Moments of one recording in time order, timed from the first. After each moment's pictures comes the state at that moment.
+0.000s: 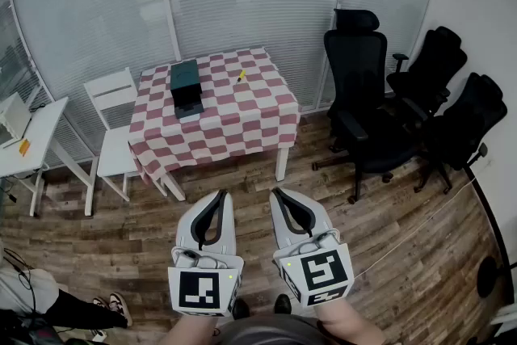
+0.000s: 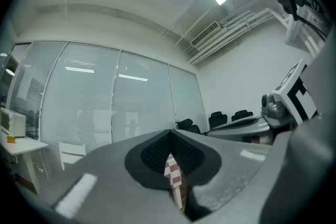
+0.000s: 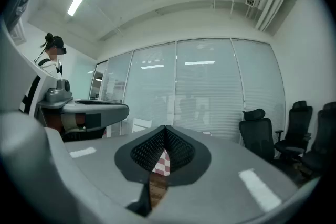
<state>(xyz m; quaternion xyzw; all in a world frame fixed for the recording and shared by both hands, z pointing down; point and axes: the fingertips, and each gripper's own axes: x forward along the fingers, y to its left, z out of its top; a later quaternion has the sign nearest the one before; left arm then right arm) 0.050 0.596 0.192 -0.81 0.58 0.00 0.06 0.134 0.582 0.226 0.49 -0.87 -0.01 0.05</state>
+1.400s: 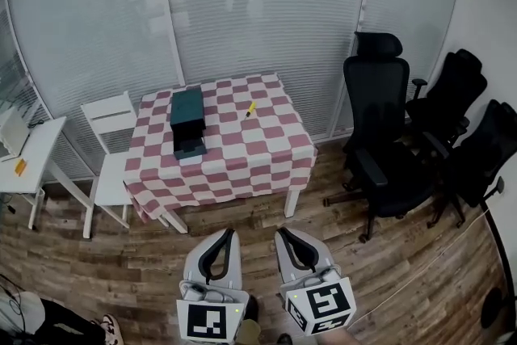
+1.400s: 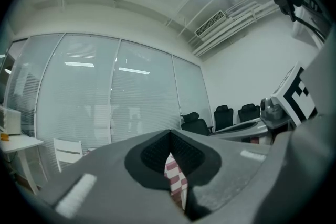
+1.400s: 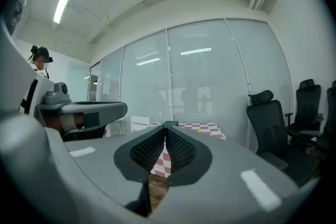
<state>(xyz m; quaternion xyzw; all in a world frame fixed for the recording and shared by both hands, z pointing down) 0.047 0.460 0.228 -0.81 0.59 -0.01 0.05 0.130 0.444 0.275 0.47 -0.88 0.06 0.05</state>
